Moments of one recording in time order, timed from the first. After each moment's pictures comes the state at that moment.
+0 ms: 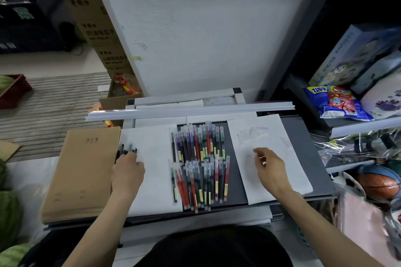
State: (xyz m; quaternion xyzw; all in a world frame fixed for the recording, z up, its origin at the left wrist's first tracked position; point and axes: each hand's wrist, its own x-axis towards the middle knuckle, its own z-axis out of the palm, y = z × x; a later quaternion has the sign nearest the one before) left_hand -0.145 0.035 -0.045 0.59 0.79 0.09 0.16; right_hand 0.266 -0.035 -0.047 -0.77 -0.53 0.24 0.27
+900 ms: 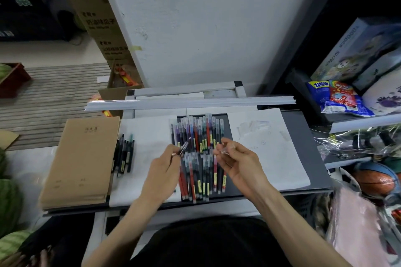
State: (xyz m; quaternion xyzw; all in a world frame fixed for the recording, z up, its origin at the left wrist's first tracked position) left_hand -0.053 -0.029 0.026 0.60 0.62 0.25 0.44; right_hand 0.165 -0.045 0.042 -0.48 -0.08 0.68 0.55
